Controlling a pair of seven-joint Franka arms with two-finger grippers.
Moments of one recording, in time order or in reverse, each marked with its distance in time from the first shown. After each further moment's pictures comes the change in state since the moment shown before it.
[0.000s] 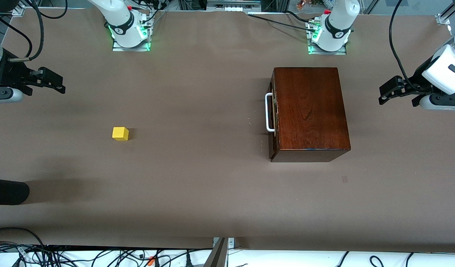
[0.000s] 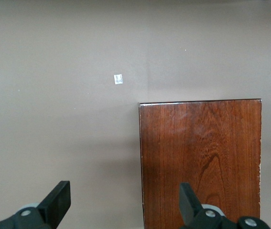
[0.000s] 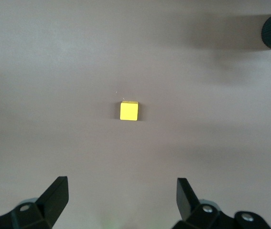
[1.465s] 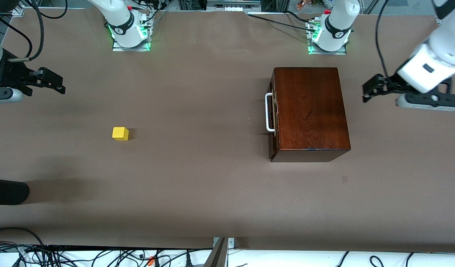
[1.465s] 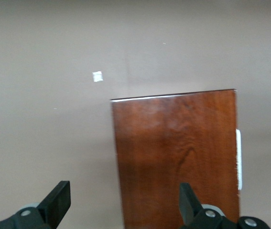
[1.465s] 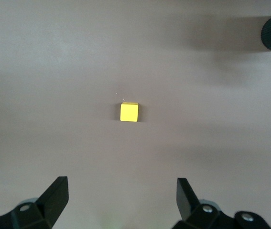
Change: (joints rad) left arm -0.020 0.007 -0.102 -0.005 0.000 0.000 -0.070; right arm 0.000 0.000 0.001 0.000 0.000 0.005 0.000
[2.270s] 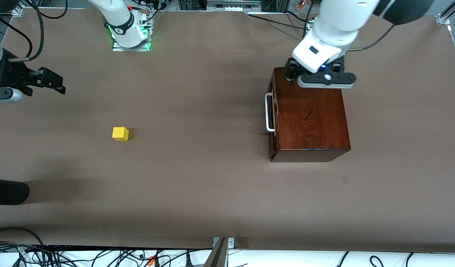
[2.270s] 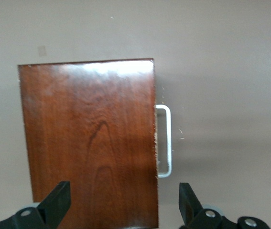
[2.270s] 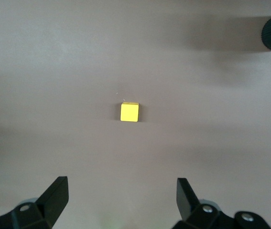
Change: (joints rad) left arm -0.075 0.050 -0.303 -0.001 0.073 0.005 -0.420; right arm 0.000 0.000 0.001 0.000 0.001 0.000 0.000
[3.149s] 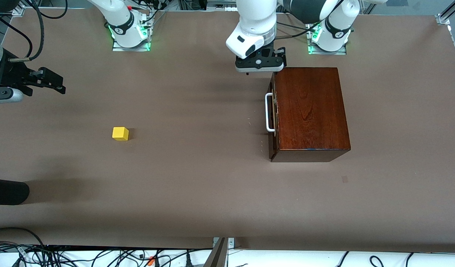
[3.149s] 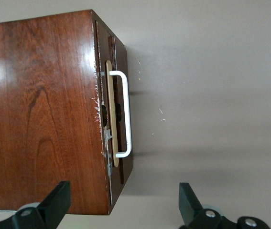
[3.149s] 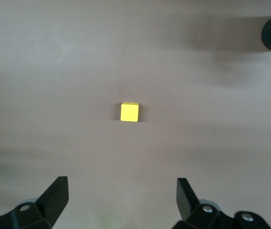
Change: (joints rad) left arm -0.262 0.118 -0.007 0.005 0.130 0.006 -0.273; right arm 0.000 0.000 0.000 0.000 0.000 0.000 0.000
